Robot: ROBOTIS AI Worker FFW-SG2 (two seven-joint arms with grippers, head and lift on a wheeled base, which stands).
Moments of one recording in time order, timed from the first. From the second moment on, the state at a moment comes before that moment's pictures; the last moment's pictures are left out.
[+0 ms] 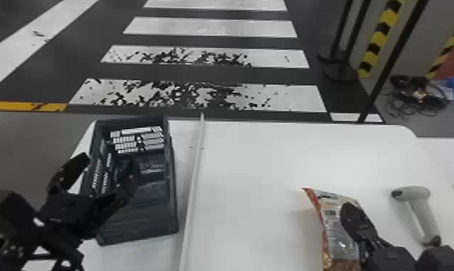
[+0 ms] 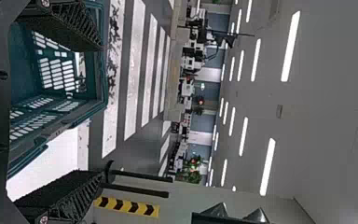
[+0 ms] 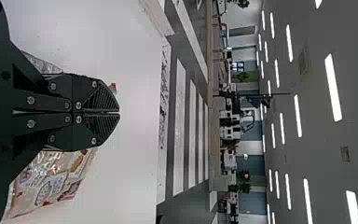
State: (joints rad) left arm 0.56 0.38 0.01 -2.11 0.43 -0.06 0.00; right arm 0.51 -0.16 -0.09 -1.69 -0.19 -0.20 0.30
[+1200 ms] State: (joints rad) left arm 0.56 0.37 0.00 -2.11 0.44 -0.11 -0.03; right arm 0.38 -0.14 -0.04 -1.28 -0.17 -0.50 0.28
